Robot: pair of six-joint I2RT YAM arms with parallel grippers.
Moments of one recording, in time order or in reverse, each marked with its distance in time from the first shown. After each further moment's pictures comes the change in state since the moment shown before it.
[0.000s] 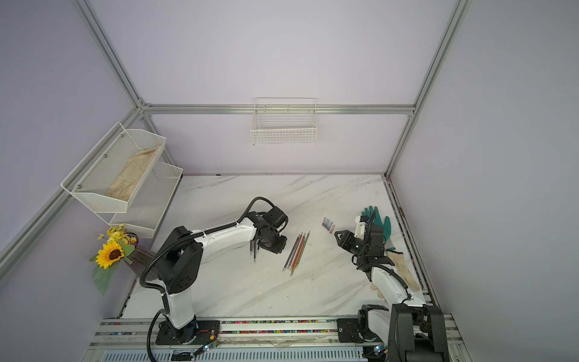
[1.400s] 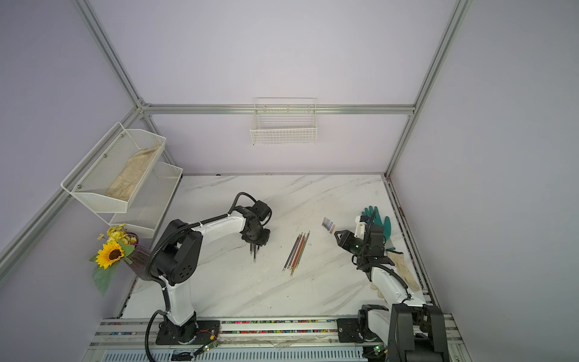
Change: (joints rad) left arm 0.151 0.049 -0.043 0.012 -0.087 0.054; right arm 0.000 0.001 0.000 0.003 -0.001 0.000
